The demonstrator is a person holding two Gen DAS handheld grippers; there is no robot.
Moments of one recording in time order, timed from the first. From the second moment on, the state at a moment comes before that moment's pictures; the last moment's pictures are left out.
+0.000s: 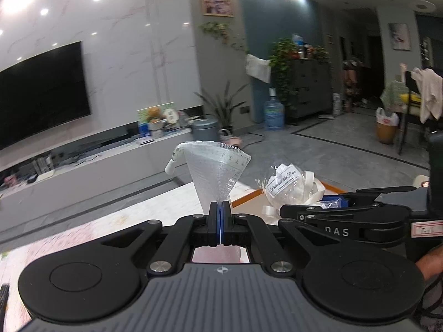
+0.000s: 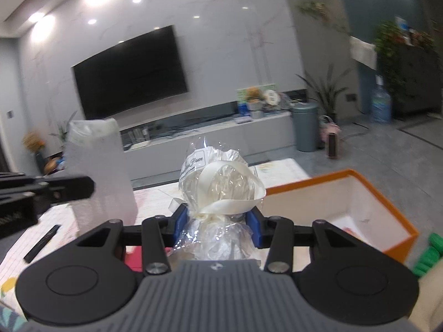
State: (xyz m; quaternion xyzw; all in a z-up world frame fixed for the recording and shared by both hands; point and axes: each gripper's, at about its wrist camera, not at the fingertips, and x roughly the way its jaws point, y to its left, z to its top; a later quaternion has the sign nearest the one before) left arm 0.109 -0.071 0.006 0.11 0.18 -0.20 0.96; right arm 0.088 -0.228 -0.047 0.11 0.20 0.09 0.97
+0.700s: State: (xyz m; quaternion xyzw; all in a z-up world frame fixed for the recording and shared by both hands) left arm 0.192 -0.117 -0.053 0.11 0.31 -0.20 0.92; right arm 0.186 -0.282 -0.086 0.09 0.34 0.09 0.93
